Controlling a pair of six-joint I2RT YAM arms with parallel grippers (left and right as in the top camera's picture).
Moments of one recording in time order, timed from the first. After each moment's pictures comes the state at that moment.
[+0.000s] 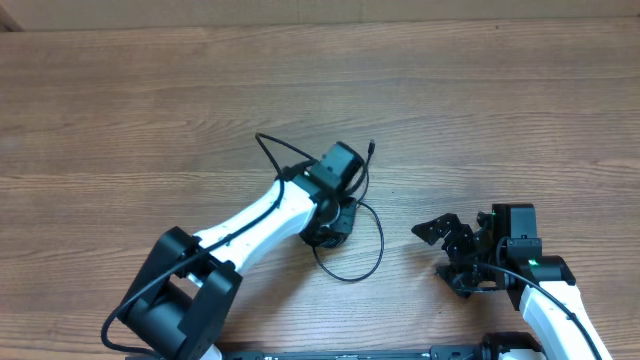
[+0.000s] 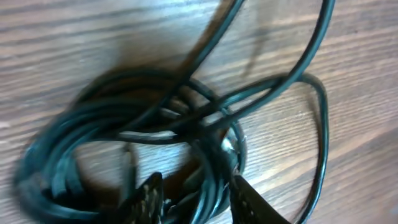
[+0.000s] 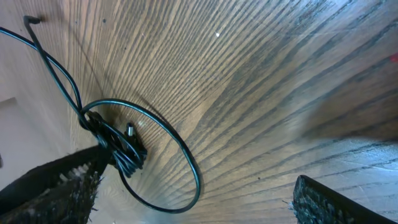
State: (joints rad) left arm -0.66 1.78 1.13 -0.70 0.11 -0.46; right arm 0.01 1.03 0.43 -0.59 -0.56 0.93
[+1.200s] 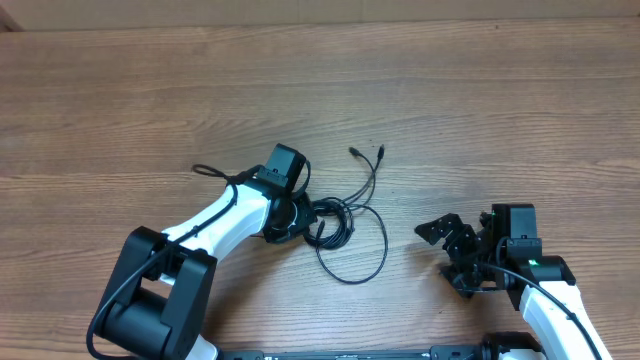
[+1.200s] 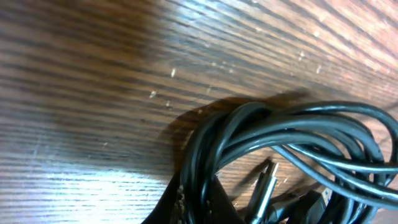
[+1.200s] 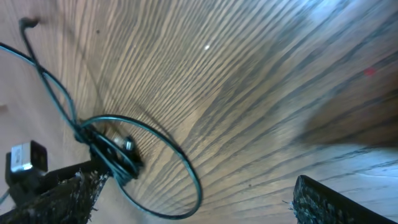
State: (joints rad) left arm -0.44 1.73 0.92 -0.59 0.24 -0.77; right arm 0.01 1.03 0.43 -0.59 -0.53 0.93
